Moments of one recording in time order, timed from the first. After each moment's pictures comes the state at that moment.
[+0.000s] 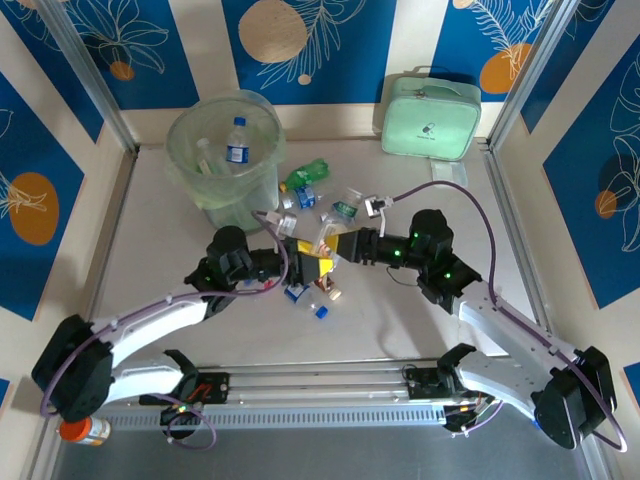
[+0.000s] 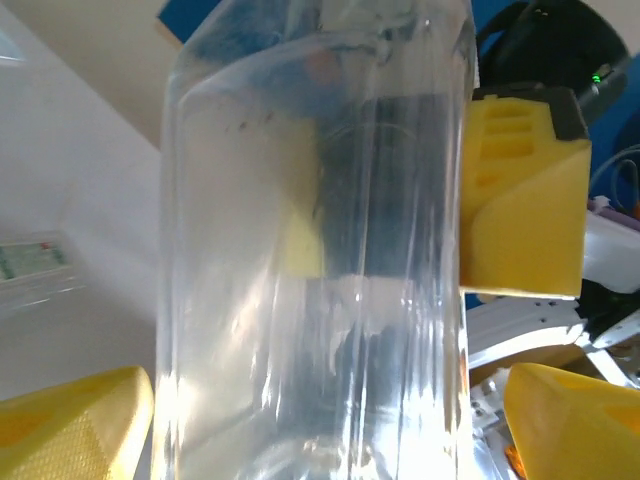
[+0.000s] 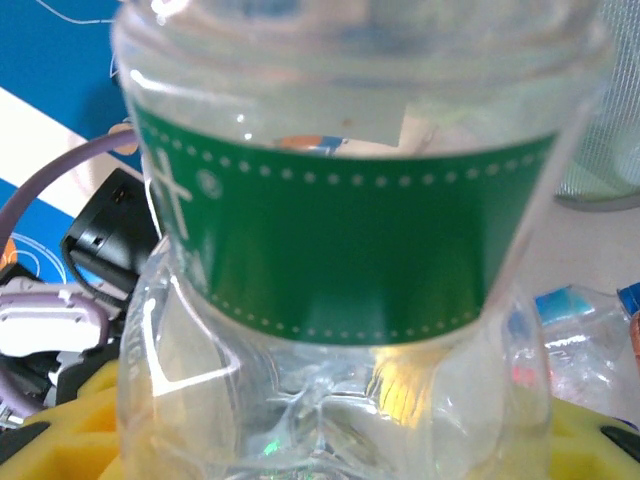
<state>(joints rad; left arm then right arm) -0.72 1.20 0.62 0.59 0.75 -0.80 0.56 0.99 0.68 0.19 -0.71 0.79</state>
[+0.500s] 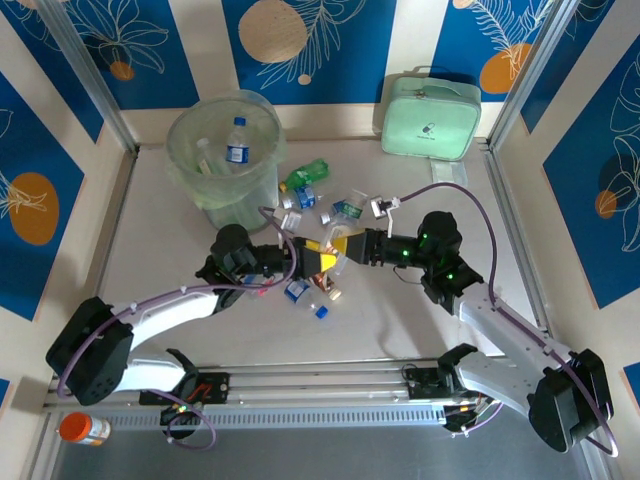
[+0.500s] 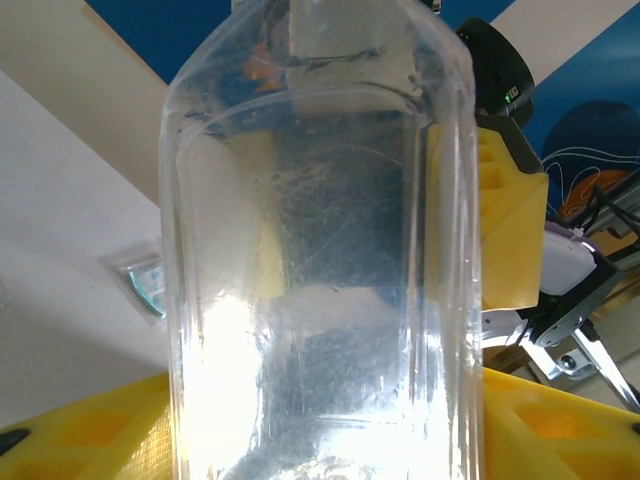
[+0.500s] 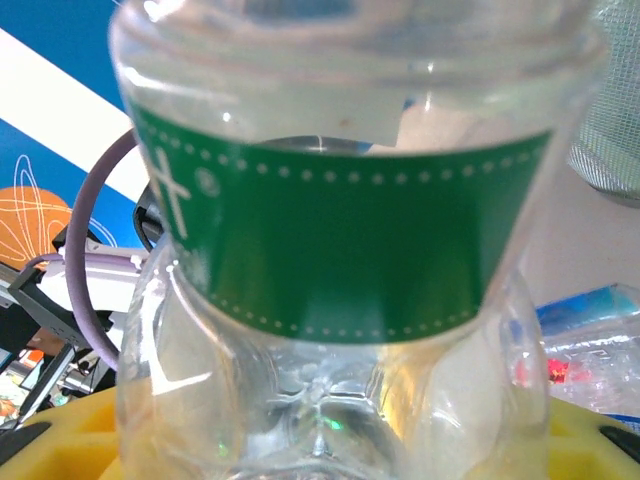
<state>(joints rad) -0.71 1.30 0.63 0.78 0.84 -0.91 0.48 0.99 0.63 0.33 -0.87 0.86</state>
